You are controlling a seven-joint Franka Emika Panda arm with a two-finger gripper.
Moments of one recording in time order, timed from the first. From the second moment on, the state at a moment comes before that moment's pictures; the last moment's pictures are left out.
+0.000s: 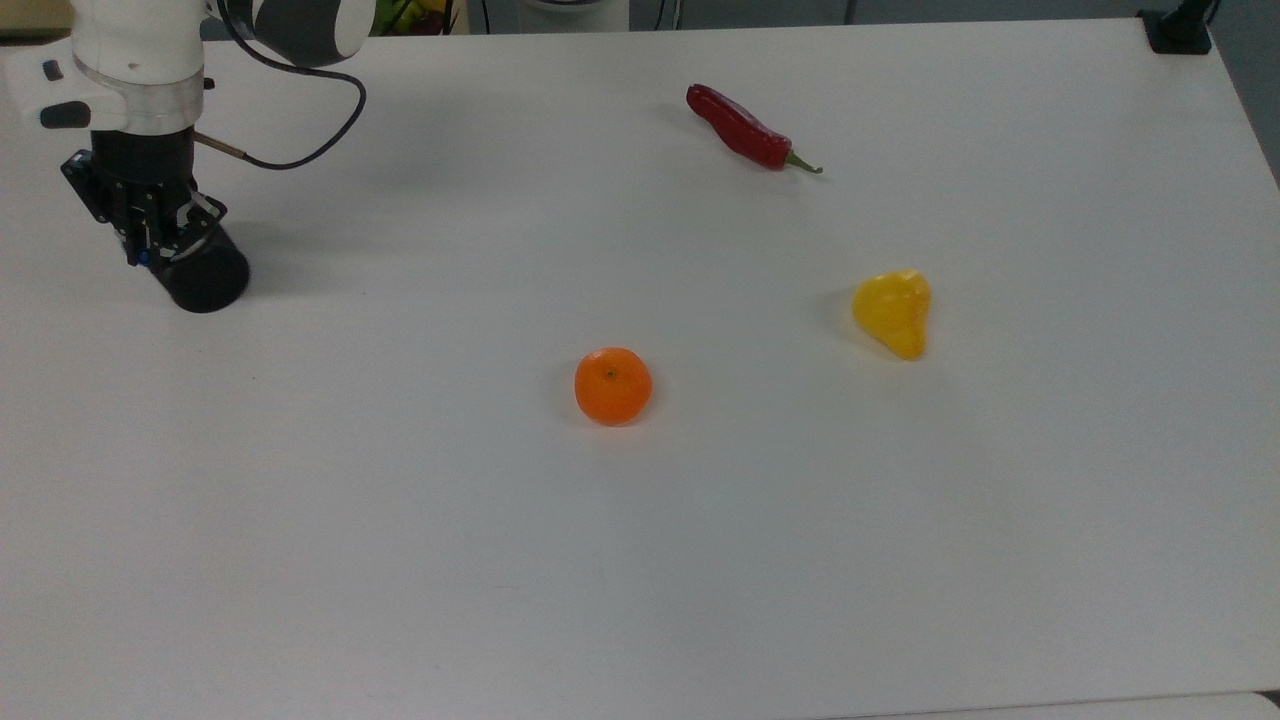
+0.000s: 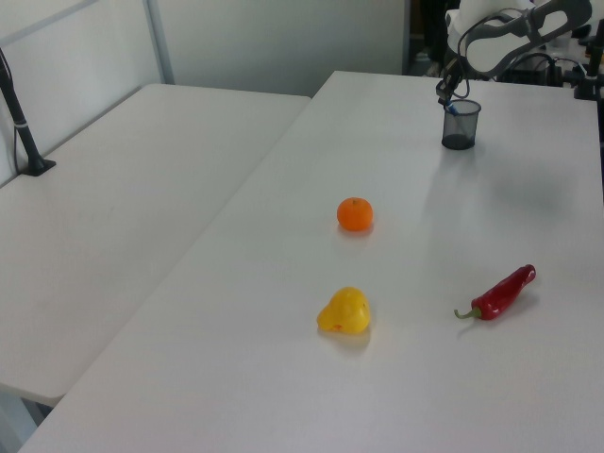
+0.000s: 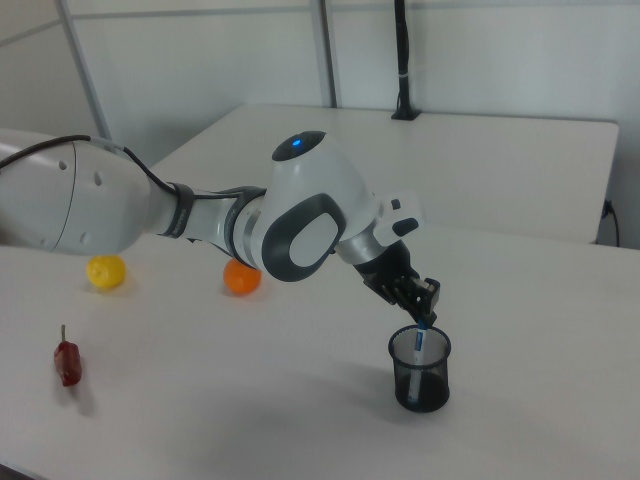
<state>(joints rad) -0.01 0.37 -0.41 -1.81 -0.09 2.57 -0.14</state>
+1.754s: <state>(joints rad) 0.08 -0.11 -0.36 -1.79 0.03 2.13 -0.14</state>
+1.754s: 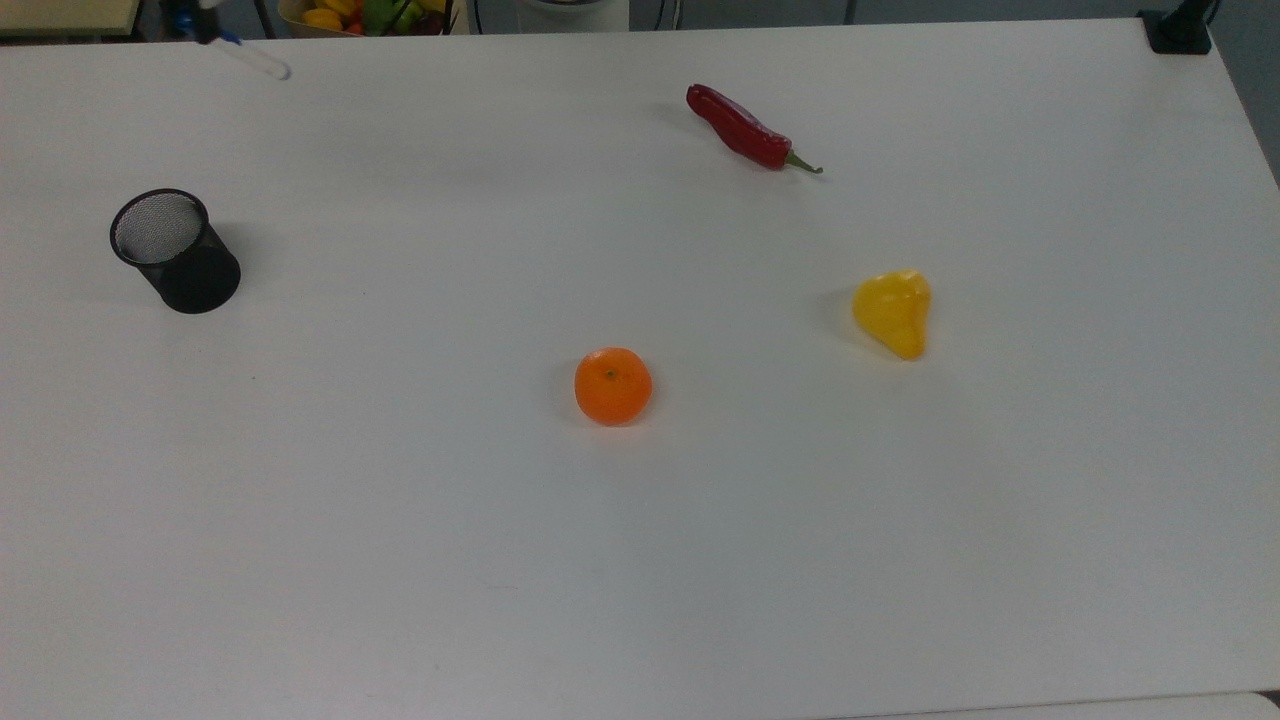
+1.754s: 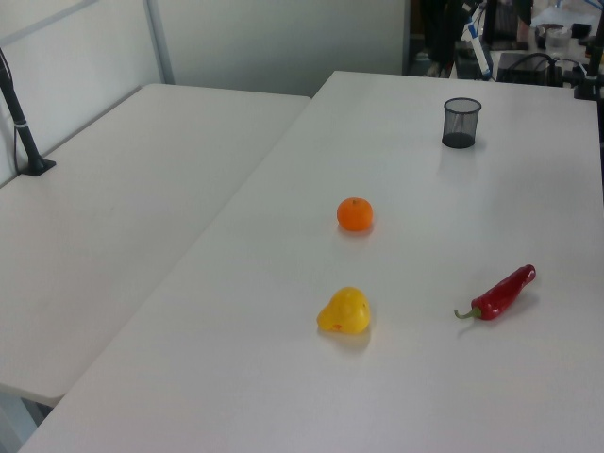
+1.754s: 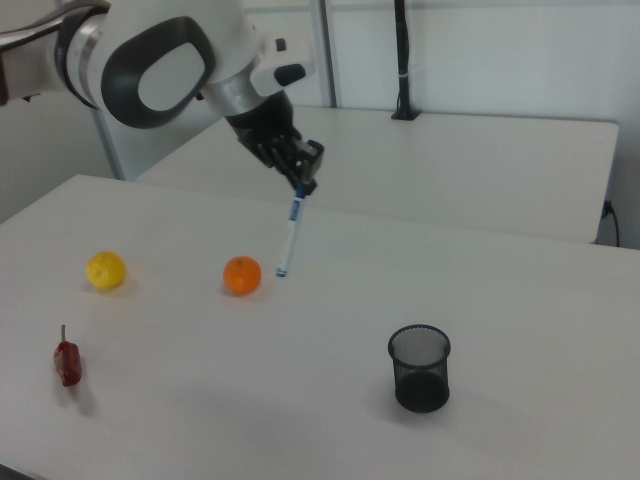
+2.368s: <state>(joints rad) 0.10 -0.03 -0.06 -1.81 0.18 1.92 -0.09</state>
